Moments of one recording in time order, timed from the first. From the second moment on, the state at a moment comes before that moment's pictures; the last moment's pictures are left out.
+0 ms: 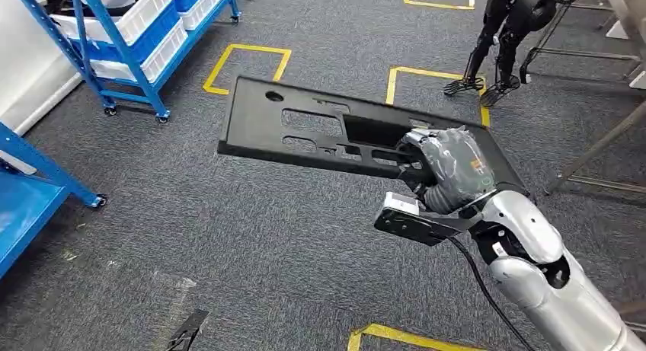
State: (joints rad) left arm -0.19 0.02 -0.38 -0.22 0.13 -0.04 0.22; right arm -0.45 -0.49 0.73 -2.01 0.60 0.07 0.30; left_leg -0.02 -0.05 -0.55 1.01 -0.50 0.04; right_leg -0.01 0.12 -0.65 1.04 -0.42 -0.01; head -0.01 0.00
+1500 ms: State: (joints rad) left arm -0.28 -0.09 -0.61 -0.23 -0.05 -0.08 0.28; right arm -0.15 -0.68 0.36 -2.03 1.17 0.06 0.49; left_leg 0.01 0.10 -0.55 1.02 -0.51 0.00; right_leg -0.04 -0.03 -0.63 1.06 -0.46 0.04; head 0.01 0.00
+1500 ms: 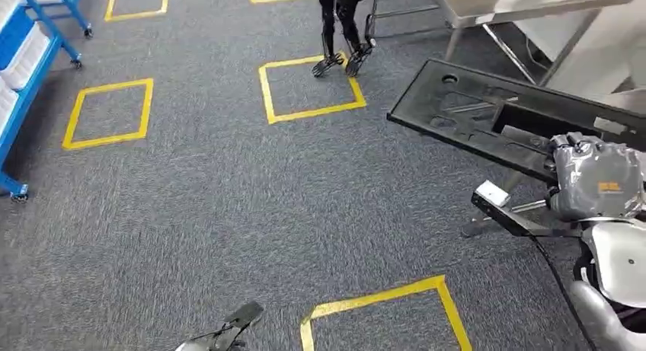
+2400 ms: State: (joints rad) left arm -0.25 -0.10 -0.64 -0.23 -0.11 -0.06 0.28; right arm 0.00 -0.67 0.30 -2.13 1.09 0.07 0.54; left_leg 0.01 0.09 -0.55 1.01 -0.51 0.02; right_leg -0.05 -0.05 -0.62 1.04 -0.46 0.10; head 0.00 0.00
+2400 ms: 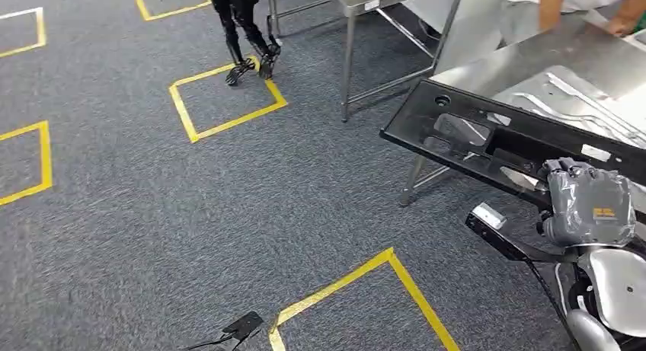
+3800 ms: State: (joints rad) left arm -0.26 -0.07 -0.64 -0.24 -0.11 -0.04 0.27; right arm -0.14 -0.58 0.39 -2.11 1.15 0.06 0.51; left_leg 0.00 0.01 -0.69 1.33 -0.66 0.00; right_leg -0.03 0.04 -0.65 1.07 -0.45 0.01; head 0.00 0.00
